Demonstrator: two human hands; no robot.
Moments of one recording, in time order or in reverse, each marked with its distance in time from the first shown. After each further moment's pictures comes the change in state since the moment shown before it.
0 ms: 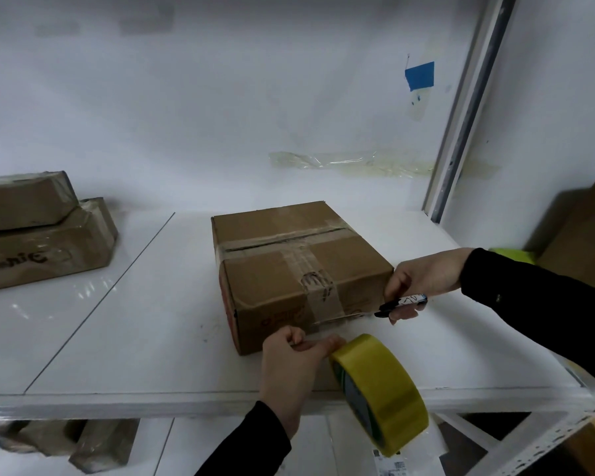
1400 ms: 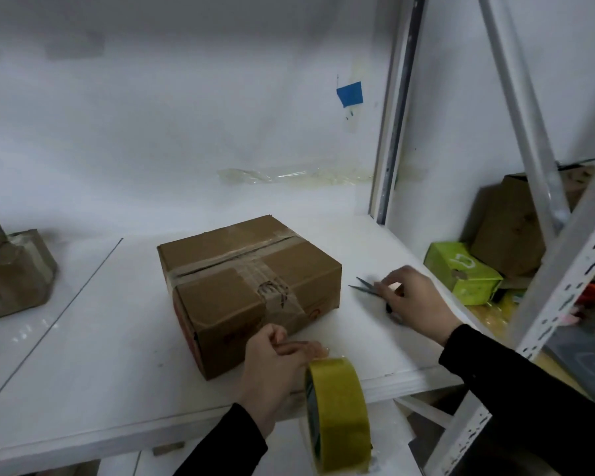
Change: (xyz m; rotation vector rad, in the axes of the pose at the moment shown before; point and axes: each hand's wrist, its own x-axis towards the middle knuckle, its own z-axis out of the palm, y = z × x) left_hand -0.015 0.024 0.025 0.027 -0.199 -0.012; right_hand -0.026 0.052 0.072 -0.019 1.279 0.275
